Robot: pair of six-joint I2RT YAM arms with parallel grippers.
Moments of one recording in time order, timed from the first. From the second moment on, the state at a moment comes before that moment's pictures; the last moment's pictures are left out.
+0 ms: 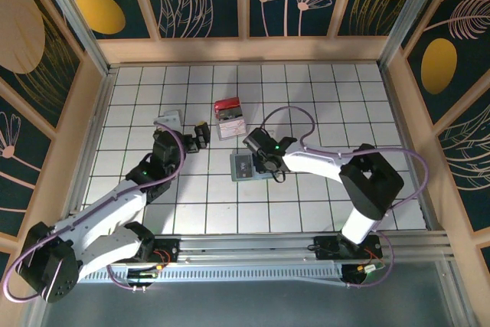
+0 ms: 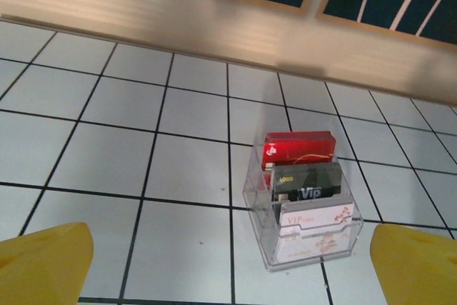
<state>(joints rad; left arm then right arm) -0.64 1.03 0.59 0.07 -0.46 -0.45 0.86 1.67 0.99 -0.52 0.24 0.65</state>
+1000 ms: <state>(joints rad) -0.89 1.50 0.72 -0.10 -0.51 -0.62 0.72 1.44 0.92 -0.39 0.07 0.66</state>
